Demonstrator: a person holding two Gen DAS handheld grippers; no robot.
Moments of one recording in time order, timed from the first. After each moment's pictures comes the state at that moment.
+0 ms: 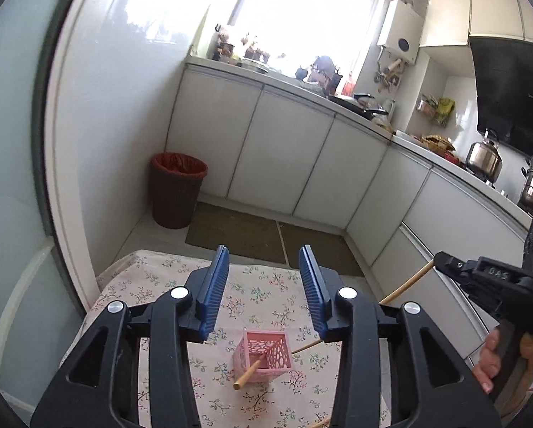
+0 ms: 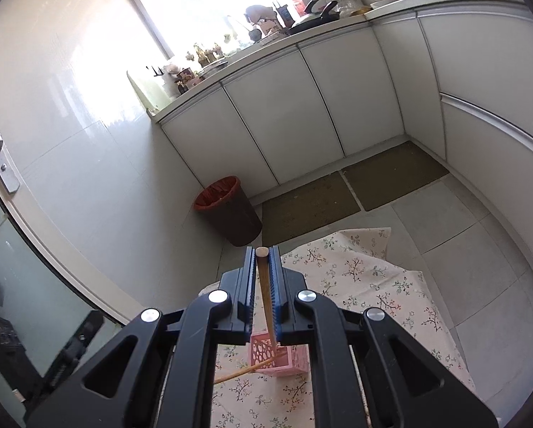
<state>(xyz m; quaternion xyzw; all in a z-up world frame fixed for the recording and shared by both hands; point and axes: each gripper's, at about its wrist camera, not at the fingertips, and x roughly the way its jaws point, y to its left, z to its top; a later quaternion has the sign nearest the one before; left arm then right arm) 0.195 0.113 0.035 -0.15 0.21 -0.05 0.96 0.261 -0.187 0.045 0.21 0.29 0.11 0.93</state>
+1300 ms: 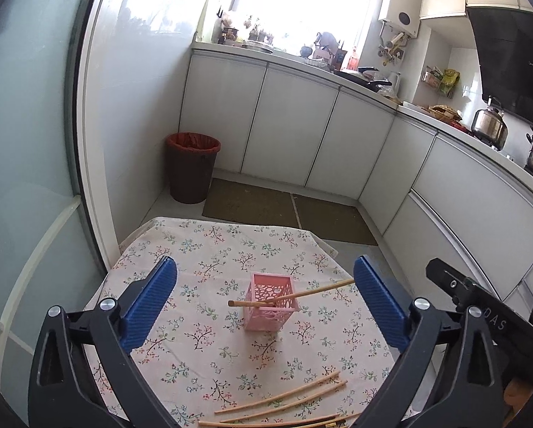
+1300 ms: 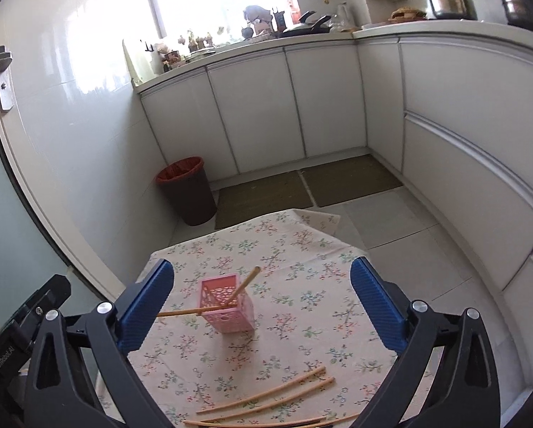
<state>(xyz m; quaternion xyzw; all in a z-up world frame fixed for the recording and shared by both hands) 0.137 0.073 0.011 -0.11 0.26 -0.02 0.96 0.159 -0.168 0.015 0.11 0.29 0.02 0.95</state>
